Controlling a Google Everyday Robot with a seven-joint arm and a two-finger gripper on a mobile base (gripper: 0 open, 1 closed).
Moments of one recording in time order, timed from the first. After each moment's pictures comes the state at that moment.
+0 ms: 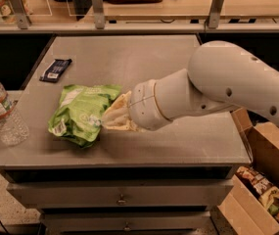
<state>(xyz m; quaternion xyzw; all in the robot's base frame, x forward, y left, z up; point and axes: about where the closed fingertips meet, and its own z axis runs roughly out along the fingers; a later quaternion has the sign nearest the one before) 0.463 0.060 0.858 -0.74 0.50 0.16 0.42</state>
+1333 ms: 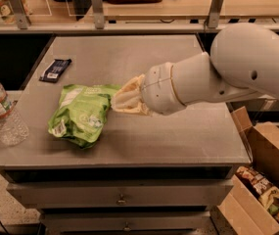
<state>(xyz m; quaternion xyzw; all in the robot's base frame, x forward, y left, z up) 0.480 0.037 0.893 -0.72 0.51 0.15 0.46</state>
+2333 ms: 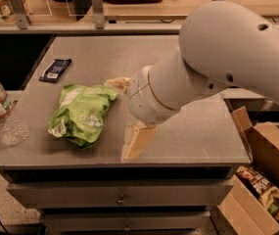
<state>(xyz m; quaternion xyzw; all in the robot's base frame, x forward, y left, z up) 0.441 0.043 0.886 -0.78 0.52 0.09 0.34</state>
